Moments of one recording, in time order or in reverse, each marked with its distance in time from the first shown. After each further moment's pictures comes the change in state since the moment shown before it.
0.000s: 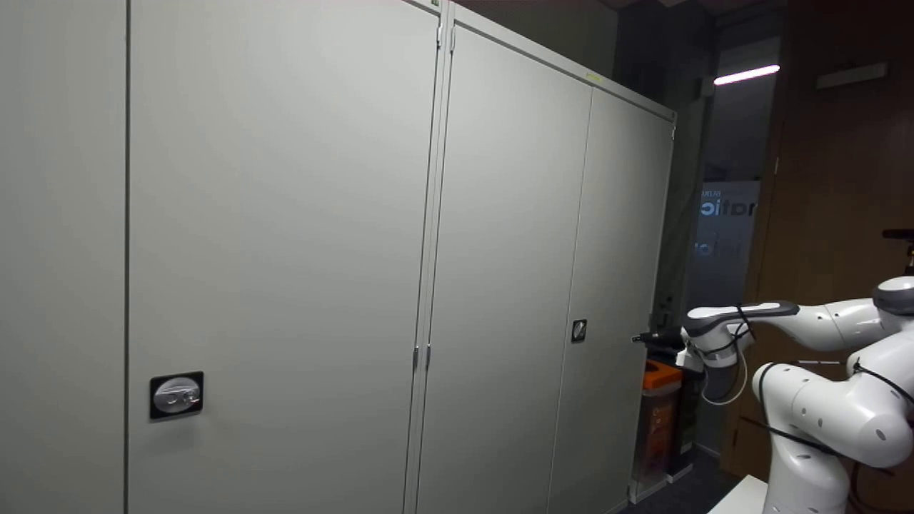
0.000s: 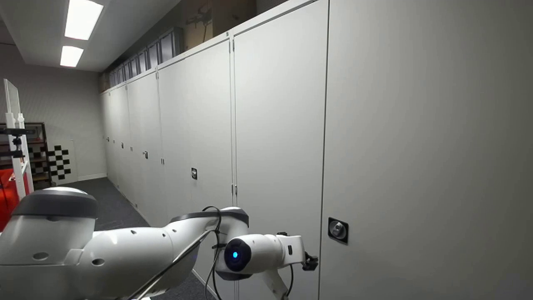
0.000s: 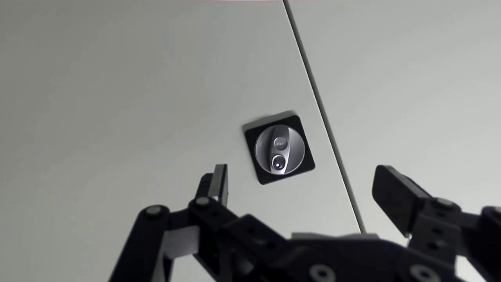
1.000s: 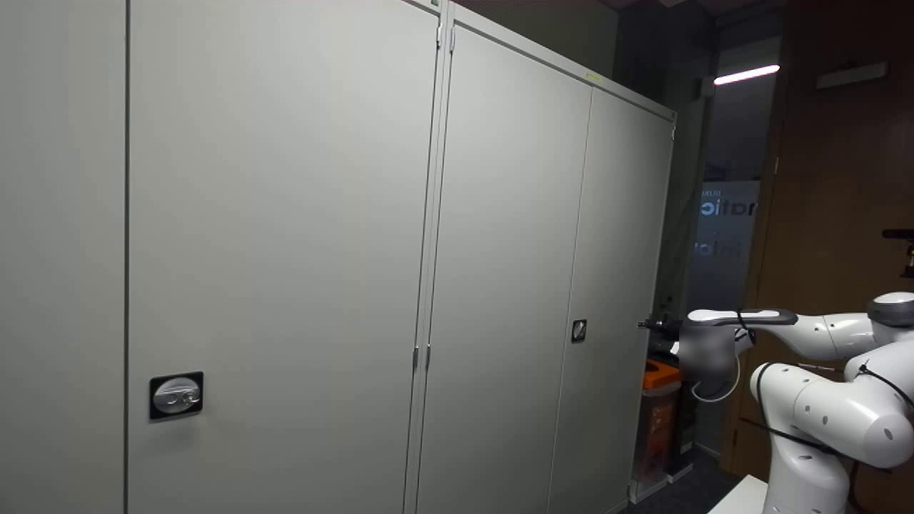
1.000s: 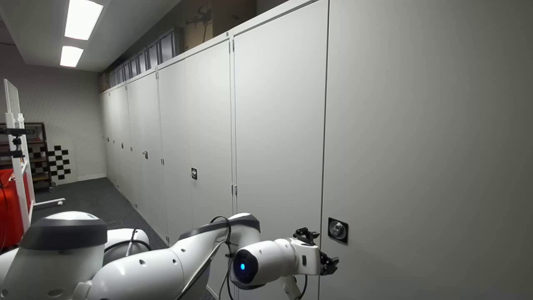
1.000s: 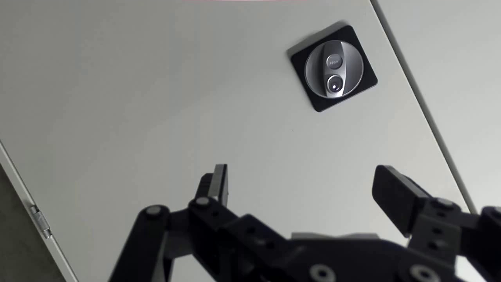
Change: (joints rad) arm 0.066 -0.124 -0.053 0.136 -0.138 0.113 0.235
